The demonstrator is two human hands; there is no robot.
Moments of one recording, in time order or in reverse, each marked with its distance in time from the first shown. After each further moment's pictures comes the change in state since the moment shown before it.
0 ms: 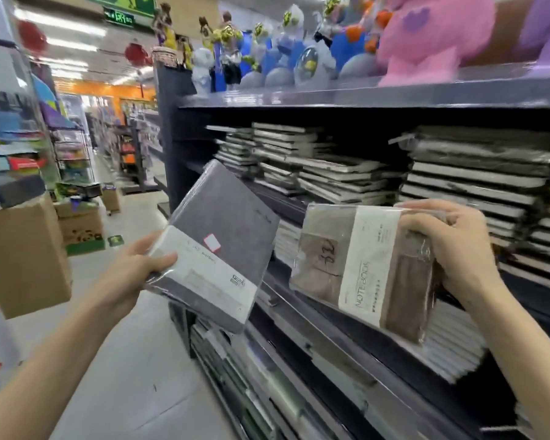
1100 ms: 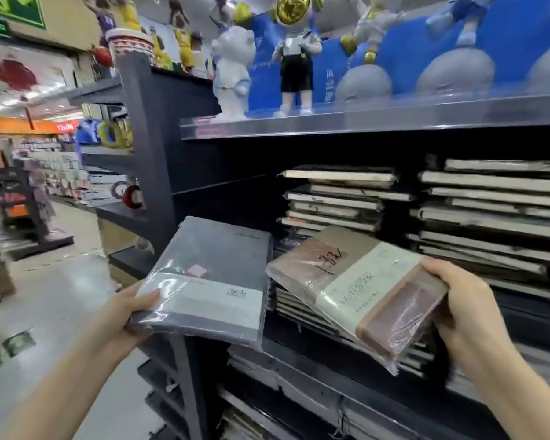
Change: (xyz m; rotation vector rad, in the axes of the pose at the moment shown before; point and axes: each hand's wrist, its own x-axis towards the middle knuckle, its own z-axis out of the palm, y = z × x) left_hand 0.620 -0.100 -0.221 -0.303 -0.371 -0.246; right_hand 0.273 0.133 0.491 0.342 0.546 0.396
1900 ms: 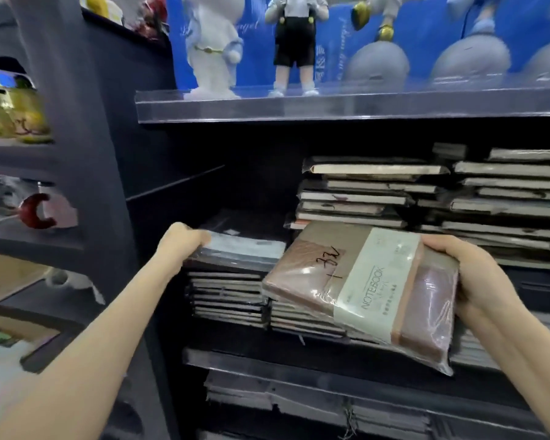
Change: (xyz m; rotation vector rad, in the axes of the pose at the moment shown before) left_hand 0.251 0.035 0.045 0.754 -0.155 0.179; right_hand 0.000 0.017 0.107 -0.187 0.184 0.018
